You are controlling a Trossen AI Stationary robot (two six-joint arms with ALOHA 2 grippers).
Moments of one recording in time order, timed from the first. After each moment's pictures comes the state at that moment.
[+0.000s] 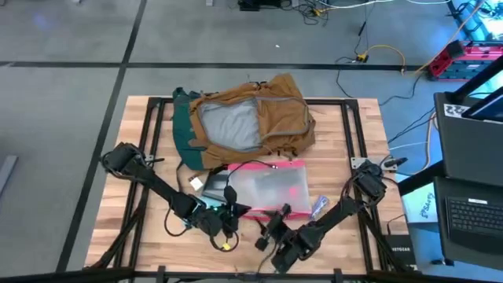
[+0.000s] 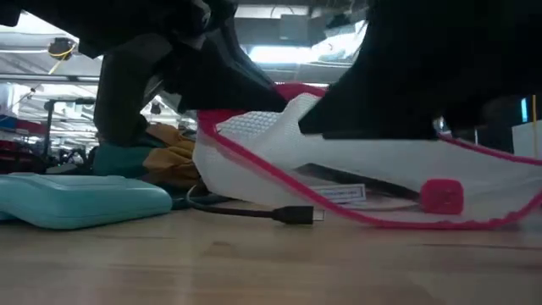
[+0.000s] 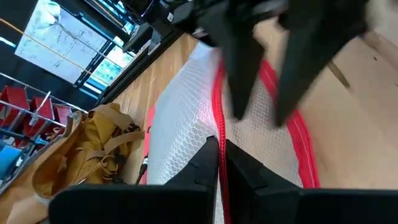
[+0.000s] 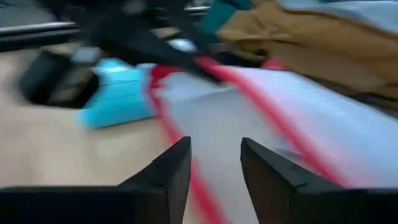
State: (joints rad) left arm -0.58 1.87 0.91 0.45 -0.81 0.42; right arm 0.72 2.18 1.28 -0.16 1.21 1.02
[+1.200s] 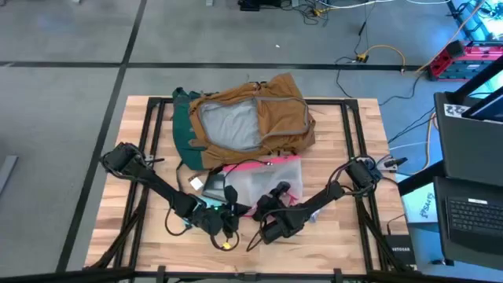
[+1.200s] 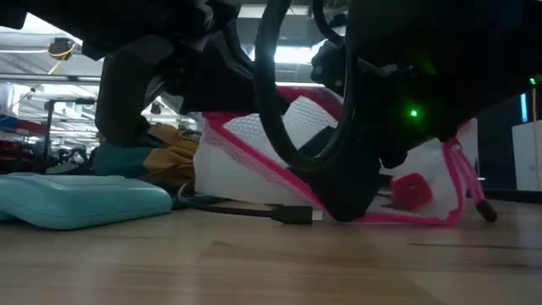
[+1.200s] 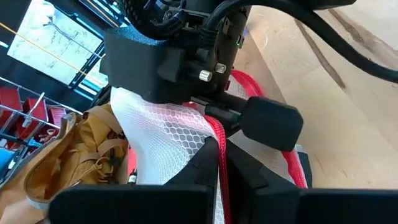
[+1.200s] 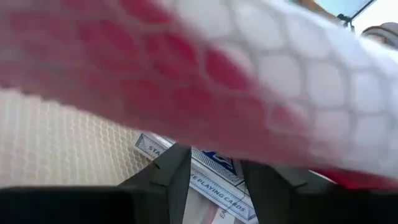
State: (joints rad) left arm -0.57 1.87 0.91 0.45 -0.78 0.42; right arm 0.52 2.18 1.28 -0.48 1.16 0.81
